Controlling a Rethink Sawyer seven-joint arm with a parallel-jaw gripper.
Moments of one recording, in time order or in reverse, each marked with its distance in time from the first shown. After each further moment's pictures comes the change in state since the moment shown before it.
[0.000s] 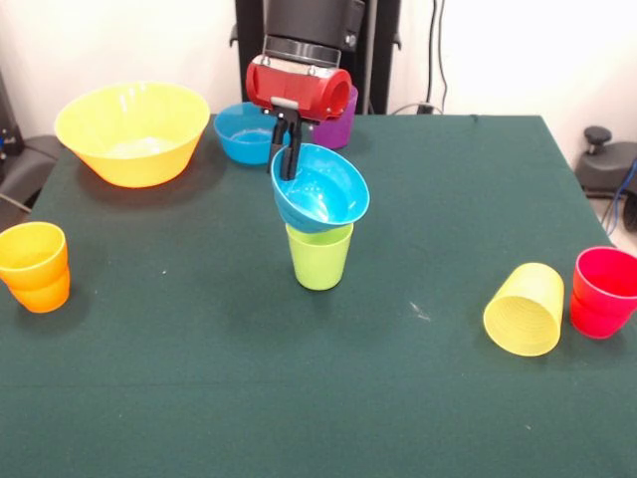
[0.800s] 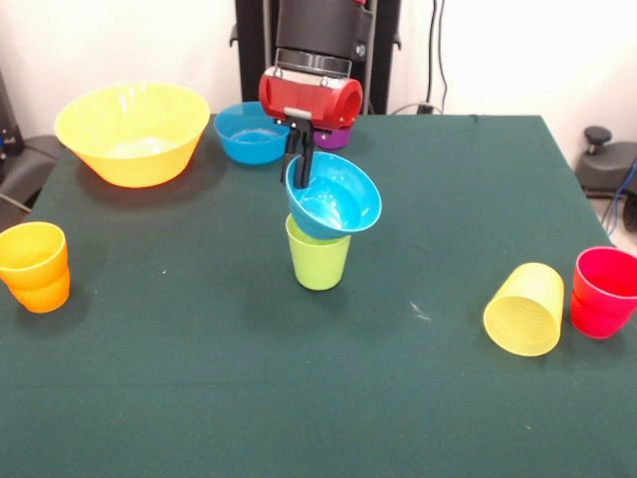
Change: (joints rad) arm 0.011 0.034 0.003 0.004 0.000 -0.031 0.000
